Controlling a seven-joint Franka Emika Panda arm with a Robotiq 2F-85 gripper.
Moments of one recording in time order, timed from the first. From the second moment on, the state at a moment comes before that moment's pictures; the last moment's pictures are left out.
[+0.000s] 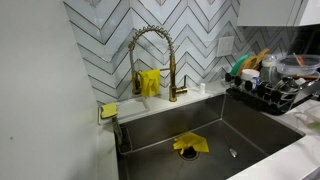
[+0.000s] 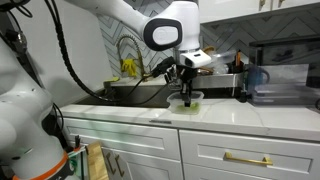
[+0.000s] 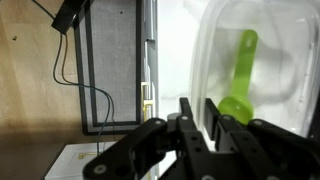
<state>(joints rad) -0.17 -0.10 -0.10 -2.30 0.15 2.24 0.54</state>
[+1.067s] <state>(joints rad) -0.18 -0.31 -0.03 -2.22 -0.18 2.19 0.73</state>
